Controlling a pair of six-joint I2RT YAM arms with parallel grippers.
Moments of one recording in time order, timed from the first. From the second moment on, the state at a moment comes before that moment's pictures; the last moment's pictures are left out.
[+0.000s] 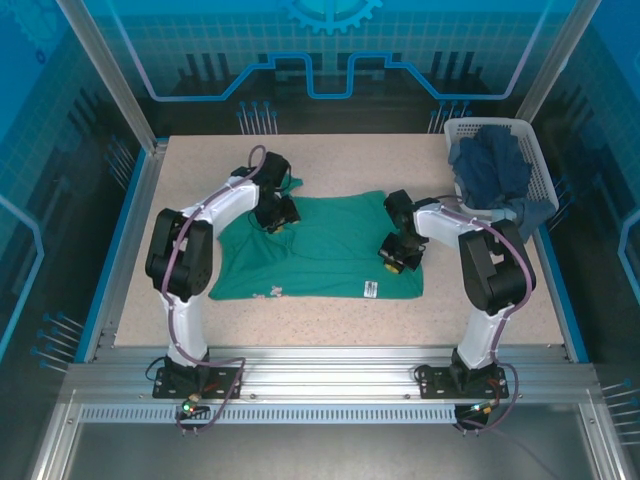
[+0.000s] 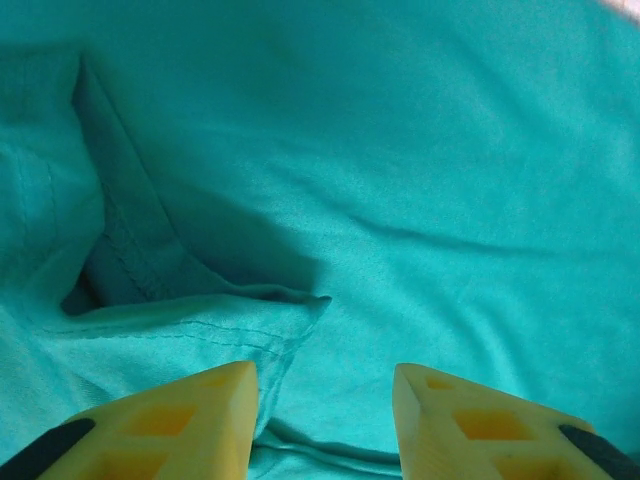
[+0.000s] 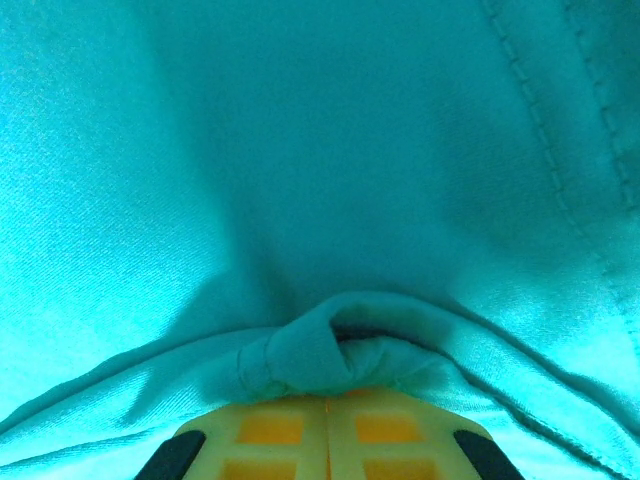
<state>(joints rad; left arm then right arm) -0.32 2.00 1.55 -0.84 0.15 -0.72 0.34 1.84 1.16 -0.86 -0.13 0.96</state>
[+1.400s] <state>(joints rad) -0.38 2.09 1.57 -0.83 0.16 -0.43 0.34 1.88 1.21 -0.89 -0.13 0.96</state>
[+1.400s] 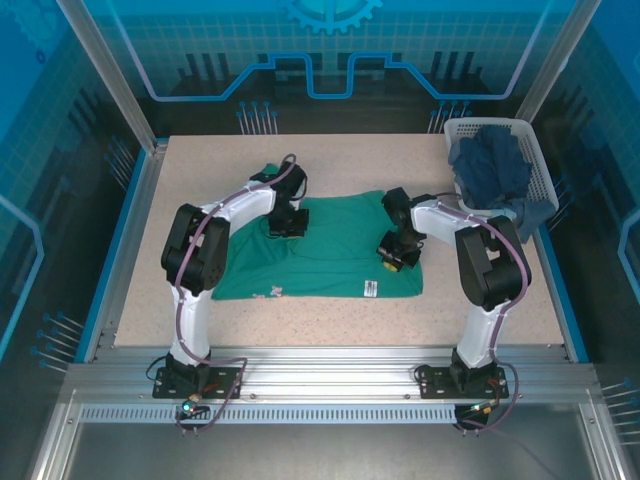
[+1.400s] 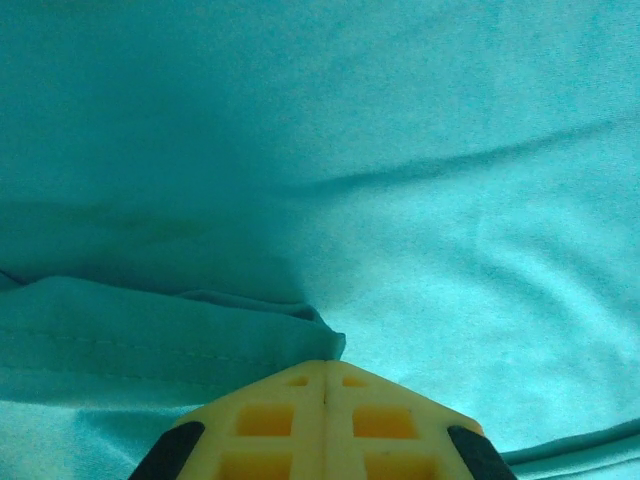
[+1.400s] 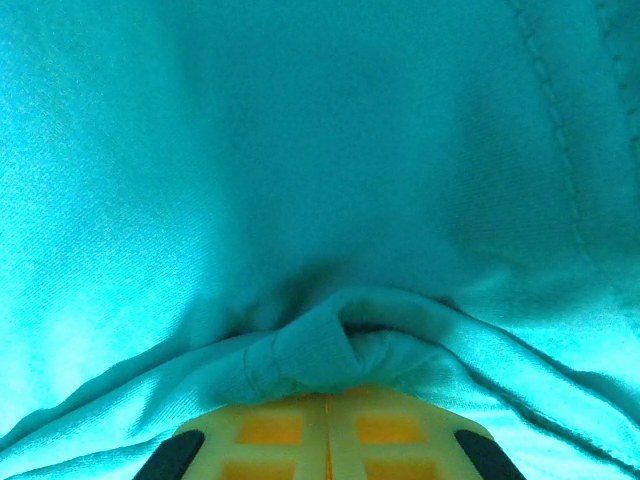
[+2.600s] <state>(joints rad) -0.40 1.99 1.50 -0.73 0.18 -0.58 0.35 1.87 1.21 -0.92 -0.10 0.92</state>
